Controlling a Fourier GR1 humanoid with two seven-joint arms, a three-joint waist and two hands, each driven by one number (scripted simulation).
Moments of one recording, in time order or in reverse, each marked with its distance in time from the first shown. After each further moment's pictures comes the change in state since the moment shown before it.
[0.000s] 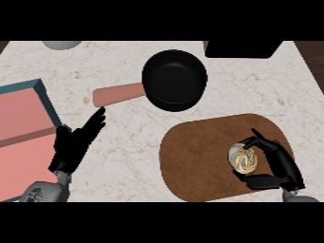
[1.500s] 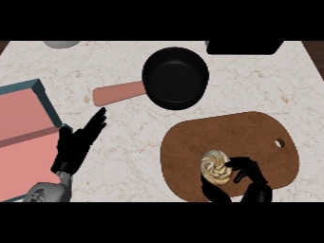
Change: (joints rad) left arm 0.005 -0.025 0.008 -0.001 -0.031 0.015 0.002; right arm 0.291 0.200 0.466 -0.471 0.723 -1.172 0.549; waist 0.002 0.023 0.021
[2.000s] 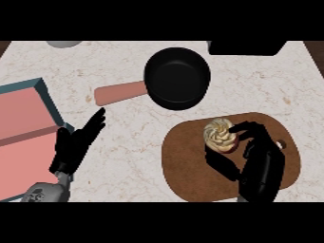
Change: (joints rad) left arm 0.002 0.009 0.006 0.003 0.004 -0.021 -0.011; right arm -0.259 0.002 -0.057 -0.168 0.439 0.367 0.541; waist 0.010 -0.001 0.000
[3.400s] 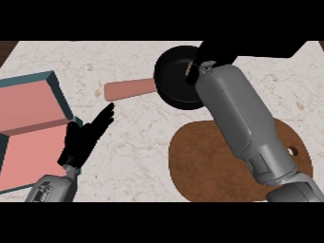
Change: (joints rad) left arm -0.054 -0.026 -0.018 0.010 -0.014 -0.022 0.015; right arm -1.105 -0.009 -0.385 1.075 -0.131 0.712 0.336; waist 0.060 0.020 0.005
